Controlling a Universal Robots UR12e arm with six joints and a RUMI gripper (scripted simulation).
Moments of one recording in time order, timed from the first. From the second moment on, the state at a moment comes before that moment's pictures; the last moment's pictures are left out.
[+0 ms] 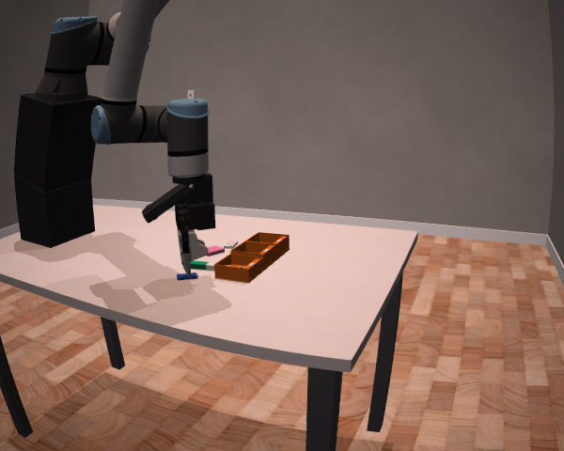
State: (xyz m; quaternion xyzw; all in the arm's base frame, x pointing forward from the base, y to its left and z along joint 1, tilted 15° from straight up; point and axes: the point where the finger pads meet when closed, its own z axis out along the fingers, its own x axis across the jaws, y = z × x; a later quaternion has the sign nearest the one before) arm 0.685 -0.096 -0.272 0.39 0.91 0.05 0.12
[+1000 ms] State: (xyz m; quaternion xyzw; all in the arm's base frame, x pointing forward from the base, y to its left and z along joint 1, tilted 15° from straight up) arm 0.688 -0.096 -0.281 0.39 0.91 0.05 0.12
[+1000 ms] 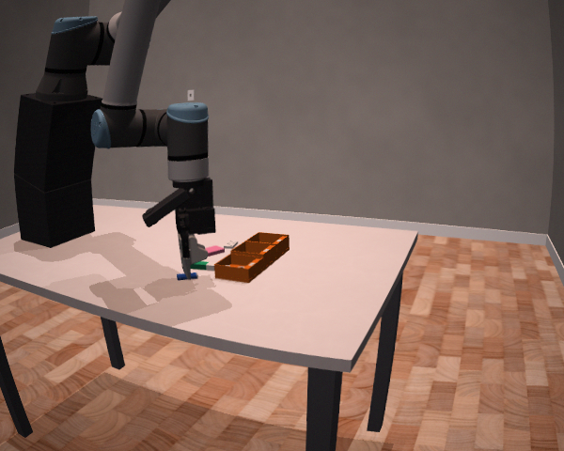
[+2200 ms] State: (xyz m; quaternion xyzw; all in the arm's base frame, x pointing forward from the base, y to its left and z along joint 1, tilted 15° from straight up) arm 0.678 -0.096 -0.247 0.39 0.91 0.05 0.12
